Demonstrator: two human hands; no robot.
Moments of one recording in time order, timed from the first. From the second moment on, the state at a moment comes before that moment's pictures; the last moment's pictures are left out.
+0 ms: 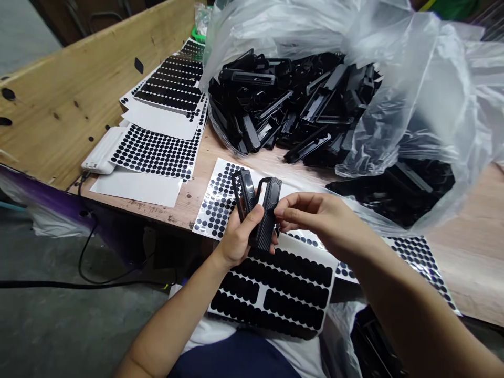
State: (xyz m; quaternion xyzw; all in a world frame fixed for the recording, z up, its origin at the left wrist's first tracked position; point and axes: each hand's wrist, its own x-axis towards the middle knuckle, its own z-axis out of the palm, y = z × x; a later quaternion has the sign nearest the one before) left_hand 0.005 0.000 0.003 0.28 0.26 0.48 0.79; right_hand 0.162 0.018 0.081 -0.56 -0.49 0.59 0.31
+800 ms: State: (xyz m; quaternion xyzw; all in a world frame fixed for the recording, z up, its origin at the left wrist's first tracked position) left_hand 0.001 0.001 0.008 0.32 0.31 0.46 0.77; right_hand 0.202 0.017 0.091 -0.67 -0.65 0.23 0.29
